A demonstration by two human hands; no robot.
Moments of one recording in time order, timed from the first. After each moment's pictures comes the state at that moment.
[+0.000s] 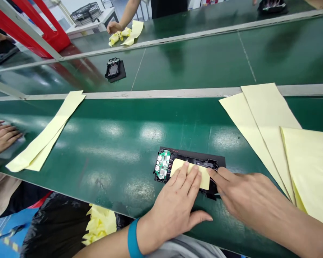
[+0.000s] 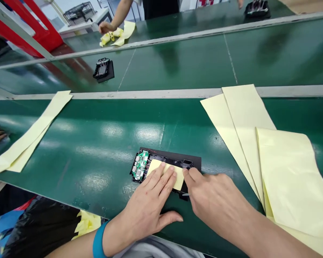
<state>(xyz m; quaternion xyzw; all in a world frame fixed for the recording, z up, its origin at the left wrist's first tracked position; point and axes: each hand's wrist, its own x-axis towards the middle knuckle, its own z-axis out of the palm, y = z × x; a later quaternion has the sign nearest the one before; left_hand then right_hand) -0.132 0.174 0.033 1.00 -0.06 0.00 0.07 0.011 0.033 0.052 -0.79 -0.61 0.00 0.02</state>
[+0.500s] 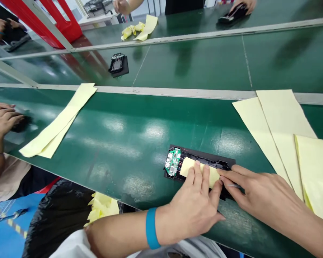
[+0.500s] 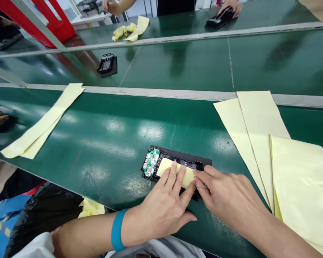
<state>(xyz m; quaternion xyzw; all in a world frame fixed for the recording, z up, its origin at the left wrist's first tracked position) -0.124 0.162 0.044 1.00 -0.07 0.00 0.02 0.016 0.035 0.051 -0.81 -0.58 -0.04 0.03</state>
